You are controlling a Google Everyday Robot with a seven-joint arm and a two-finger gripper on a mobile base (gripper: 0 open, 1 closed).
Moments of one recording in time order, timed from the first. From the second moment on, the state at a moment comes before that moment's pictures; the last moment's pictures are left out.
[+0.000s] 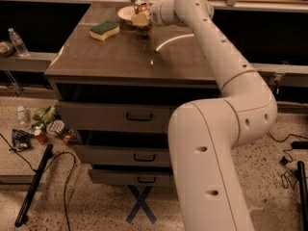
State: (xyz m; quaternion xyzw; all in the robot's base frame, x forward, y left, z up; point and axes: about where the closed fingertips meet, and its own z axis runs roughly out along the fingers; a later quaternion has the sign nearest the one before) arm 0.946 0.024 0.899 -0.32 0.75 0.18 0.55
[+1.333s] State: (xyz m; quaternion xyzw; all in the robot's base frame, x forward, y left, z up) arm 0.947 -0.059 0.946 -0.26 0.74 0.18 0.60
